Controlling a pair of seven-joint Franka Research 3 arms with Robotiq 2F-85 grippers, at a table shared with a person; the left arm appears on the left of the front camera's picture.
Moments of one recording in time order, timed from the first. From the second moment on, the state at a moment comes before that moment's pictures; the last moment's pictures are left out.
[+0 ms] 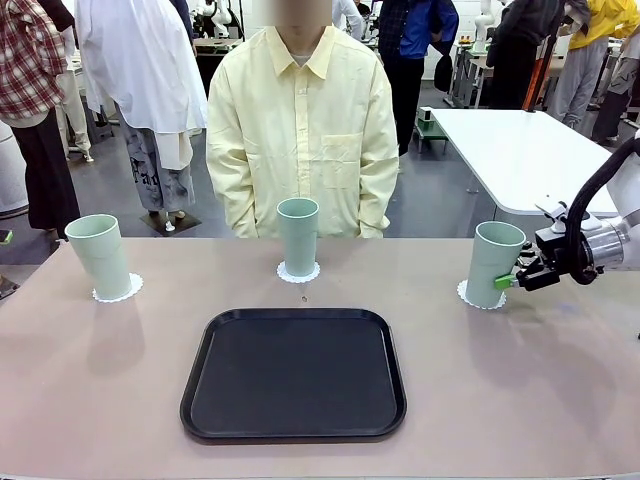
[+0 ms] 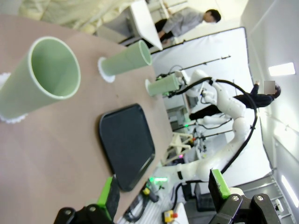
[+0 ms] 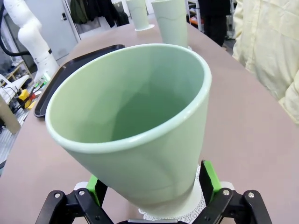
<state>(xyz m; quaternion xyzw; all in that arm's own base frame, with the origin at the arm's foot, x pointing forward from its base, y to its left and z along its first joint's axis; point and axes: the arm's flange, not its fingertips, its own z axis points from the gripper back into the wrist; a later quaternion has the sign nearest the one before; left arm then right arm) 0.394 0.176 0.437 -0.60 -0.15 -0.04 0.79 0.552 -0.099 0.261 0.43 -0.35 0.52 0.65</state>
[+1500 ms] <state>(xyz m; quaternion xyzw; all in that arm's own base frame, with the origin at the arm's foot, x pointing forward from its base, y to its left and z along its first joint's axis) 0.394 0.176 0.437 -0.60 -0.15 -0.04 0.79 0.490 -0.108 0.462 0.11 -0.21 0.42 0.87</state>
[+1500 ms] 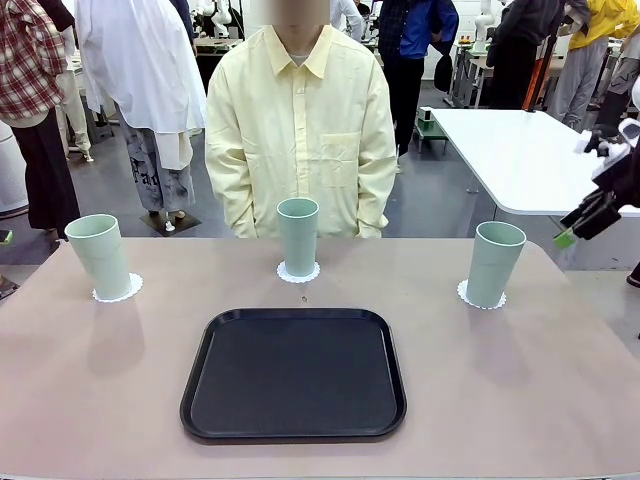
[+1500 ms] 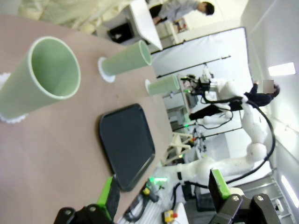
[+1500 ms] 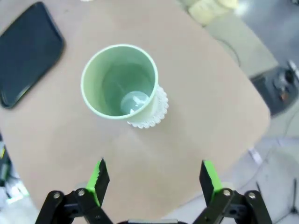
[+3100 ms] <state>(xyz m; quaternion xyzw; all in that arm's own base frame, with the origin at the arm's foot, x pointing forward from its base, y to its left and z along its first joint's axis) 0.394 0.175 0.437 -0.60 -0.15 -0.04 0.79 0.415 -0.012 0.566 0.00 -0.08 0.34 0.94</state>
